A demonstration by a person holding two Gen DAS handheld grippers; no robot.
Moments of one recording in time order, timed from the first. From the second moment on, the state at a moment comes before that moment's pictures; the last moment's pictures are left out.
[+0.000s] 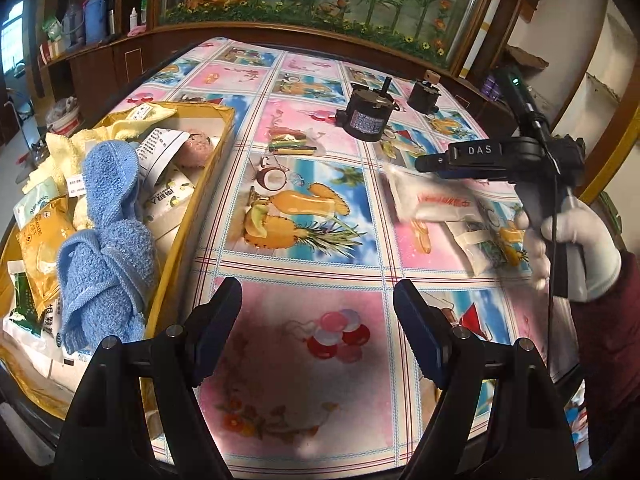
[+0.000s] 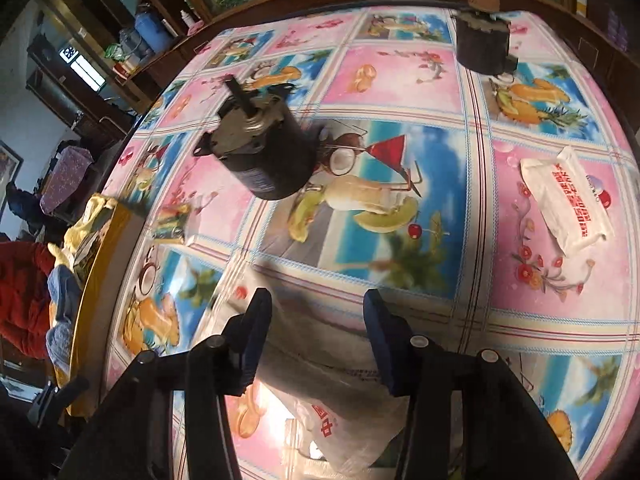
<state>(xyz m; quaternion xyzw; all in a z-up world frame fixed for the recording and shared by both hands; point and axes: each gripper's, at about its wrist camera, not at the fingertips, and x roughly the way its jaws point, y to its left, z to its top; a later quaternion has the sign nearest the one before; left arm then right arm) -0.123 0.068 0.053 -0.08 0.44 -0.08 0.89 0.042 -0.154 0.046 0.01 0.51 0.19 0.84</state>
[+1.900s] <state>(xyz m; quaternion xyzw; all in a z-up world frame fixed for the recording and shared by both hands) -0.040 0.003 0.015 0.00 0.47 -0.09 0.88 -0.038 -0.202 0.022 0.02 0.50 0.18 0.85</state>
